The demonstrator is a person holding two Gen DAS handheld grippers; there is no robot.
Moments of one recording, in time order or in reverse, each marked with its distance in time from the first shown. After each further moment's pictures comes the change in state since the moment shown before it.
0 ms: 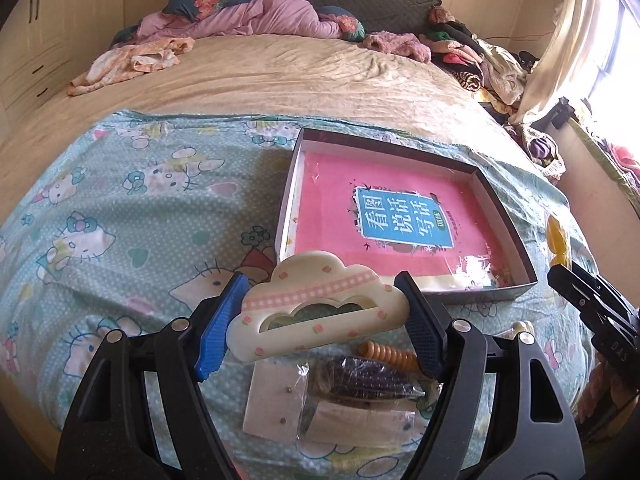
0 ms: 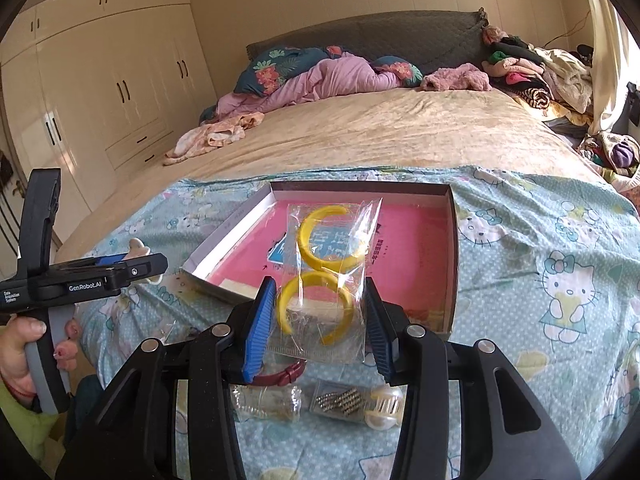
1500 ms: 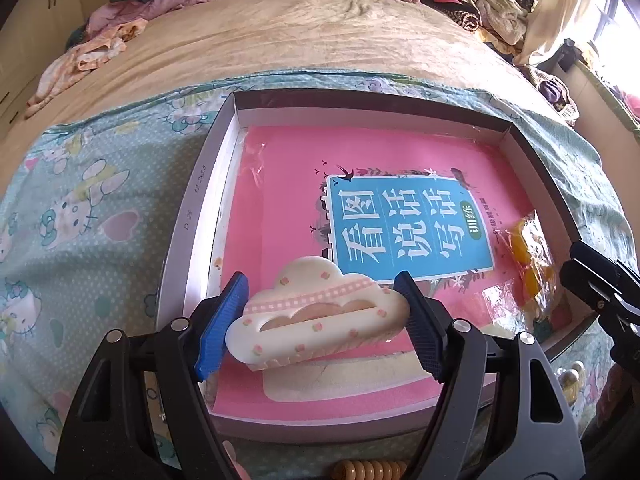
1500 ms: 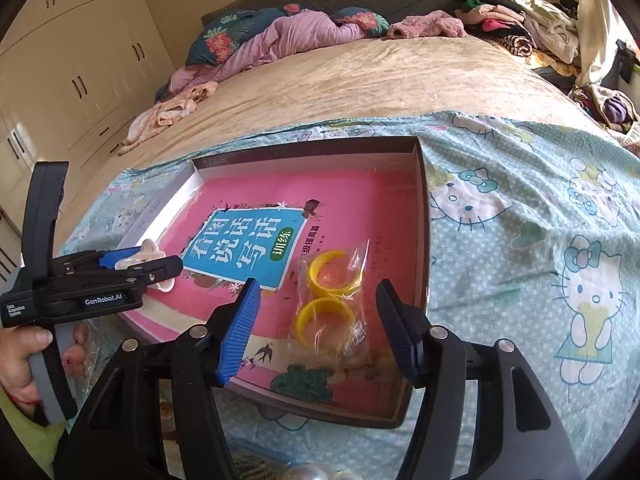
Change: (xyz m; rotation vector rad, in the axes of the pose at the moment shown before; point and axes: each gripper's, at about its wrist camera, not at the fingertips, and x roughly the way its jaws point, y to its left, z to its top) left arm 0.117 -0.036 0.033 0.123 0.176 0.020; right arm 0.084 -0.070 0.009 0.117 0.155 -0.064
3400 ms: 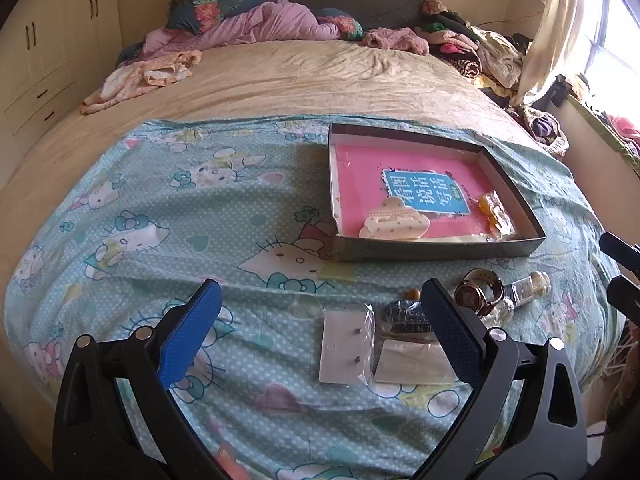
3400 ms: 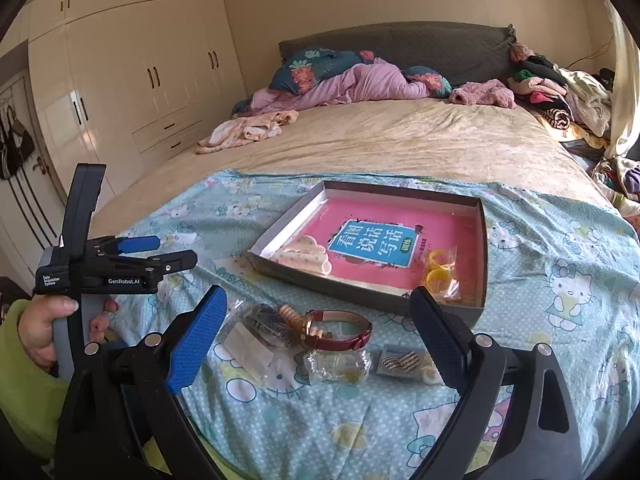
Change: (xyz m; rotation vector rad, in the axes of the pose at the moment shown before) left arm -0.151 0.068 -0.103 -0.036 -0.174 0.035; right arm -0.136 0.120 -0.055 -0.213 -0.134 0.114
